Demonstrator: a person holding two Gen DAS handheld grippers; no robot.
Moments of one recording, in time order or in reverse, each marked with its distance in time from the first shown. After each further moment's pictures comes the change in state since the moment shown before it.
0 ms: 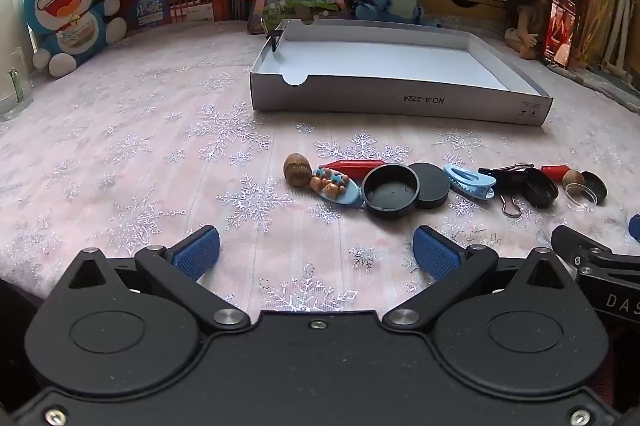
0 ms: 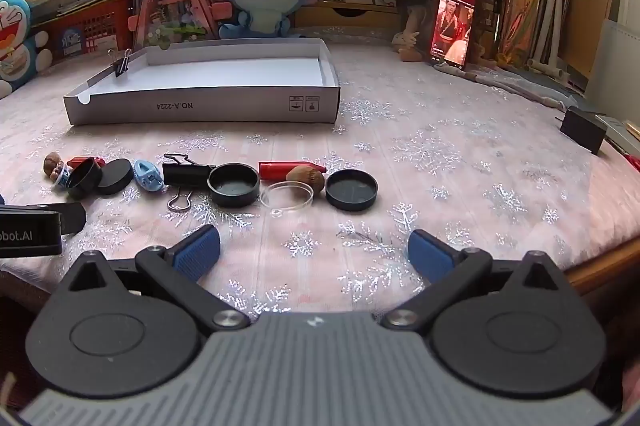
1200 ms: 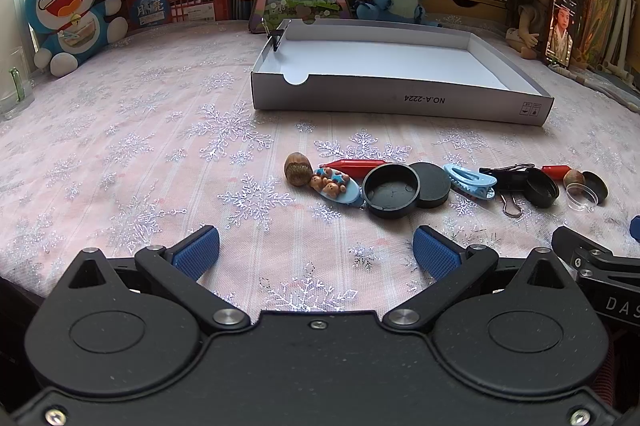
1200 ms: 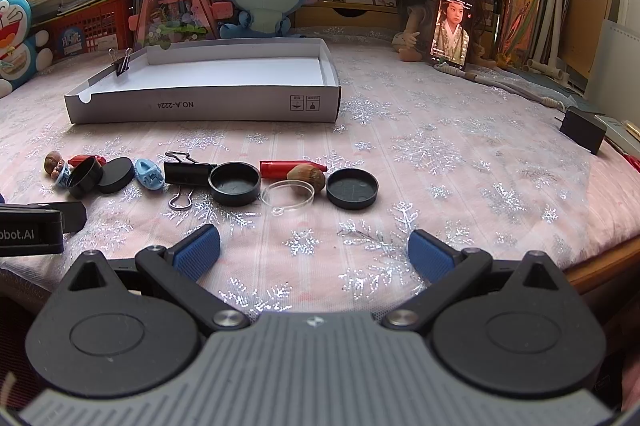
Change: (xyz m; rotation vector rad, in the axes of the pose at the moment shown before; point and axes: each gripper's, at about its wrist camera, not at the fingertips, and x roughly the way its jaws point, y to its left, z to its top) left arm 0.000 0.000 0.000 -0.001 -0.002 0.003; right arm -0.001 0.000 -0.002 0.012 0.000 0.008
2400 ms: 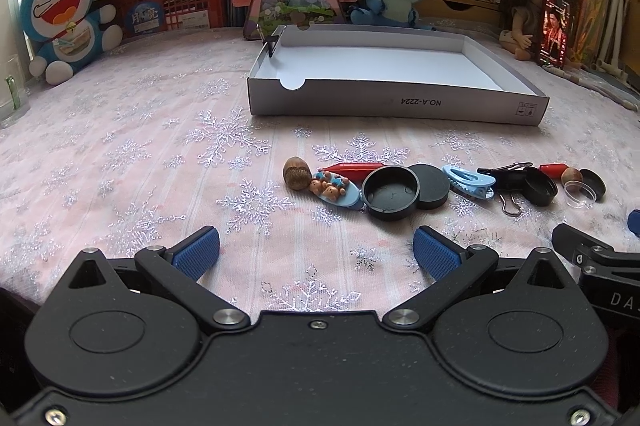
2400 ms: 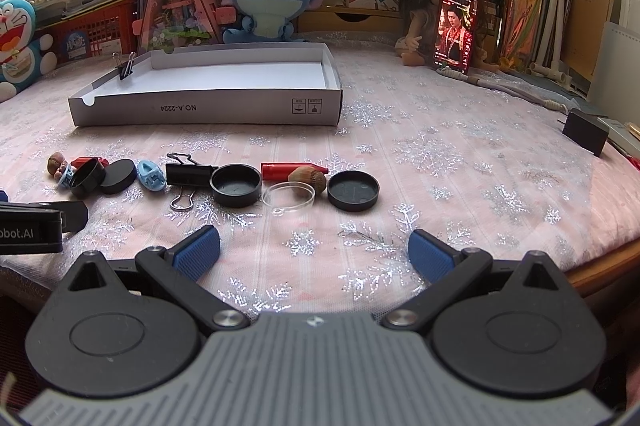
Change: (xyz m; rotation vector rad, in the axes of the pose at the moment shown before) left arm 0.001 0.004 -0.002 0.025 -0.023 -0.026; right arm 0.004 -0.004 -0.003 0.005 -0.026 0.012
